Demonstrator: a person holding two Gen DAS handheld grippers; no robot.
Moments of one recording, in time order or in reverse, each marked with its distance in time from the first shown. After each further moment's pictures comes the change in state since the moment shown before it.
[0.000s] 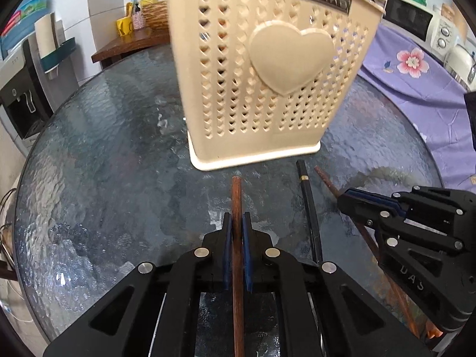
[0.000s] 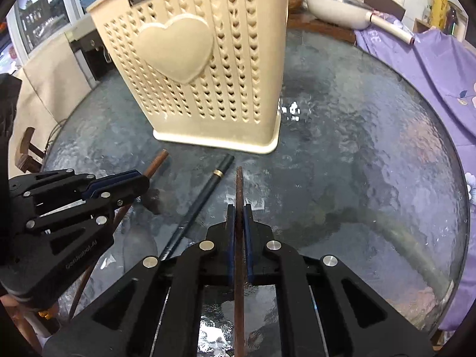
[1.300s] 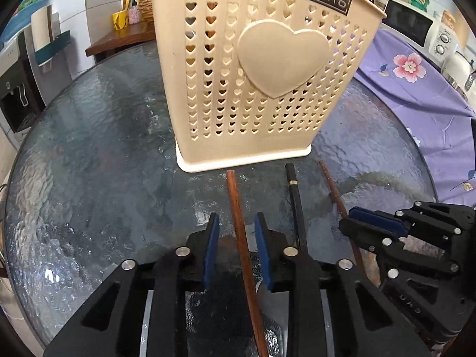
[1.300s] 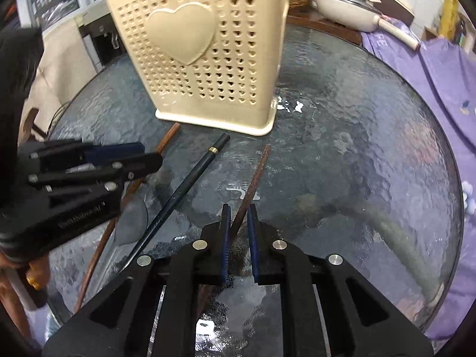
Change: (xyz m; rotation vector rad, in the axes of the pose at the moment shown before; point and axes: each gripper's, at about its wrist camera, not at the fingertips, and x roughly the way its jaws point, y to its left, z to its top) left arm 0.007 -0.010 0.003 -0.014 0.022 -0.028; right arm -0.004 -0.009 -0.011 -0.051 0.044 0.009
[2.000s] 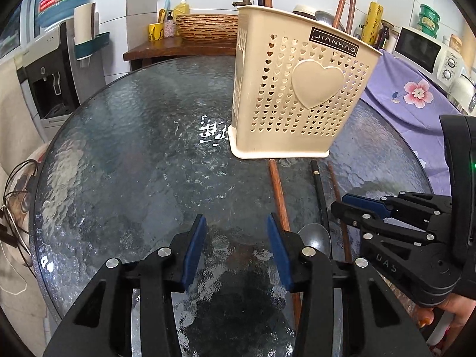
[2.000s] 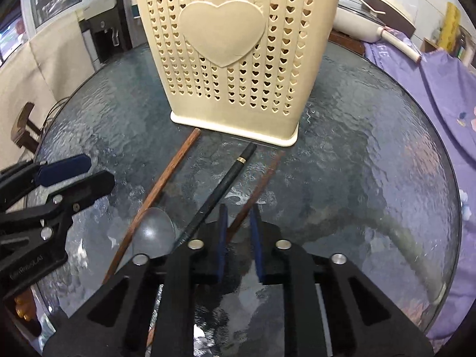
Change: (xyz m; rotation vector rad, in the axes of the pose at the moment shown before) left arm -0.050 0.028 -0.035 -0.095 -0.115 0.052; right arm 0.008 0.041 0.009 -0.051 -0.015 -0.047
